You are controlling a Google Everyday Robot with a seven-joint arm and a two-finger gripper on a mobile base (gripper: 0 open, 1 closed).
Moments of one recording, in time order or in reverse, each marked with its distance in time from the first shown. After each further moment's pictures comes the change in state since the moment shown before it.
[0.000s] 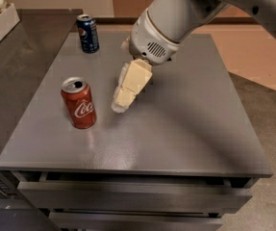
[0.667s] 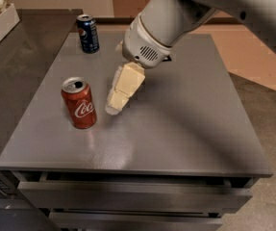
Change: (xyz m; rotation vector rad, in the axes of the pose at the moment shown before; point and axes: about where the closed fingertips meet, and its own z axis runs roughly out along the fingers) arm -0.010 0.000 0.017 -0.017 -0.016 -0.014
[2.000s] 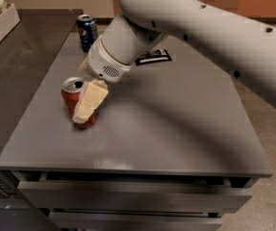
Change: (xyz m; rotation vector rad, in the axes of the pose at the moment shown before) arm -0.041 0.003 0.081 -0.076 -0.076 -0.114
